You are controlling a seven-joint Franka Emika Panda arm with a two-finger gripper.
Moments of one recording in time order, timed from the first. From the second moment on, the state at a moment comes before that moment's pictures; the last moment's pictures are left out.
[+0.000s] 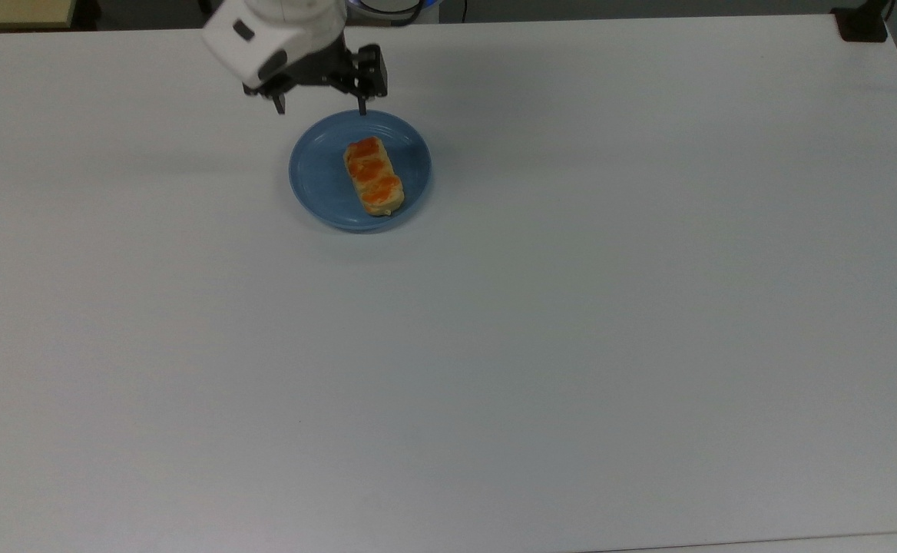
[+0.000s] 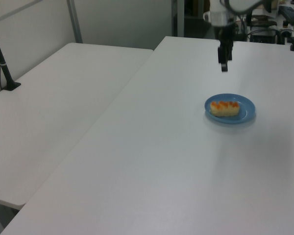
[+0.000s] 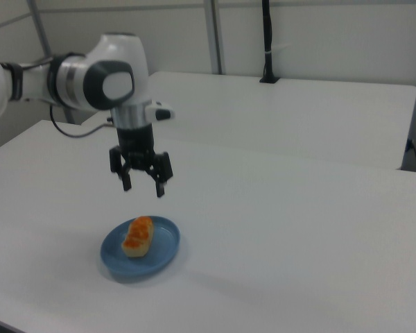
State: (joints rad) arm 0.03 0.09 -0.08 -1.84 -0.05 1.77 -0.11
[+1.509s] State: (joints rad) arm 0.15 0.19 -0.05 -1.83 -0.01 1.90 -0.14
